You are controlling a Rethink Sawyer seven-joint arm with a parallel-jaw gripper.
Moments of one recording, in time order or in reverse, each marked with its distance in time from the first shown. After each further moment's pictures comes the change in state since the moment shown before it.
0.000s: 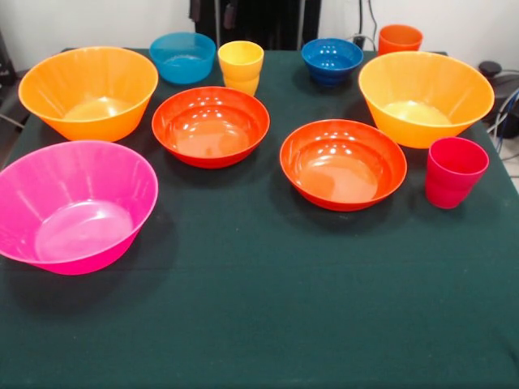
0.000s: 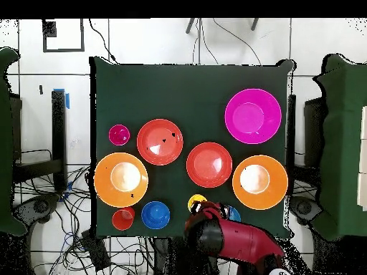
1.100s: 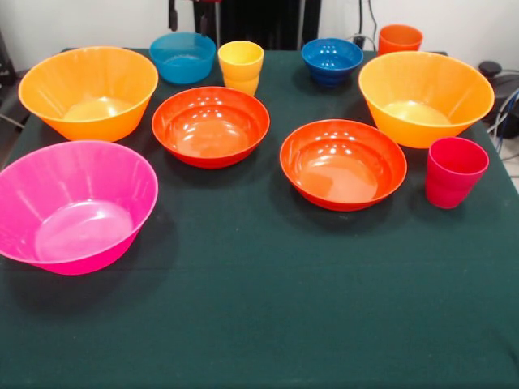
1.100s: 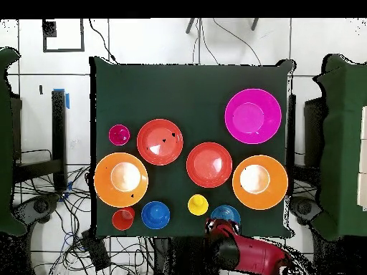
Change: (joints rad) arm -0.130 0.217 -0.059 -0.002 -0.167 -0.179 0.000
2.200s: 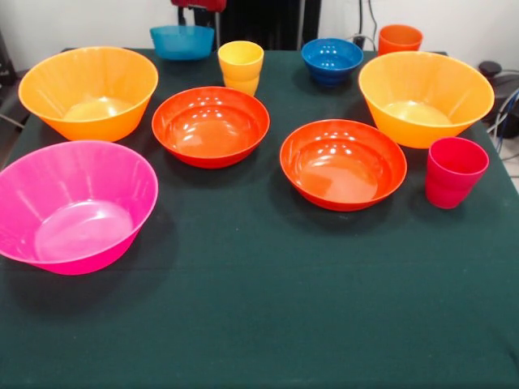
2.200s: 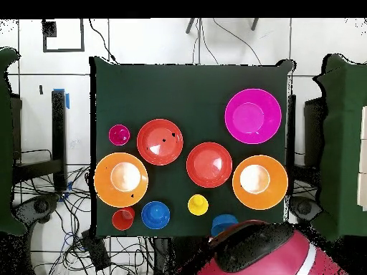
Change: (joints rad) arm -0.058 0.260 -0.069 -0.034 -0.034 -0.089 0.000
